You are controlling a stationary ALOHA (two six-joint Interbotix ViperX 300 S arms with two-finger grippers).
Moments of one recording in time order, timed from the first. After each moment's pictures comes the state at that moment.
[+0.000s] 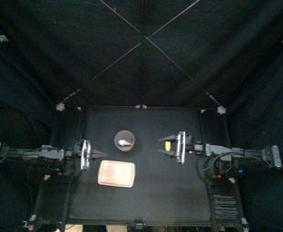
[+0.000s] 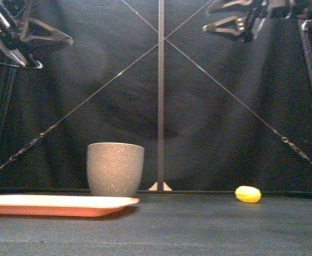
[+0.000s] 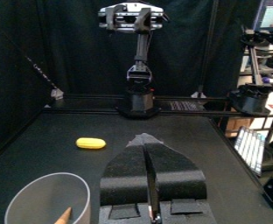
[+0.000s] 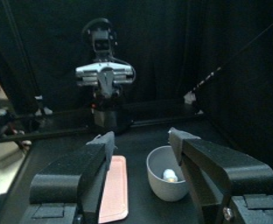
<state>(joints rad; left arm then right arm) 0.02 -1.00 1.24 -0.01 -0.29 0.00 -0.12 -0.77 0.83 0.01 -0.14 0.03</state>
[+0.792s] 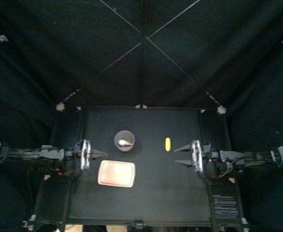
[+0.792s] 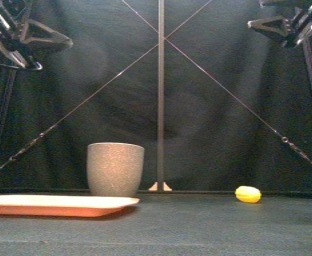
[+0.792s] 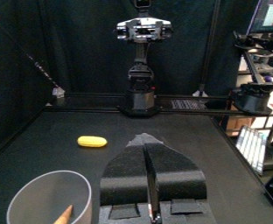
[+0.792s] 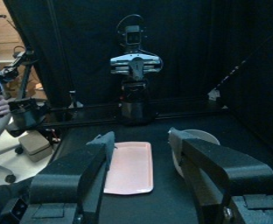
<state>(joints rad) 0.03 -1.00 1.24 -0.01 -0.29 0.00 0.01 -1.03 1.06 0.03 -0.13 0.03</state>
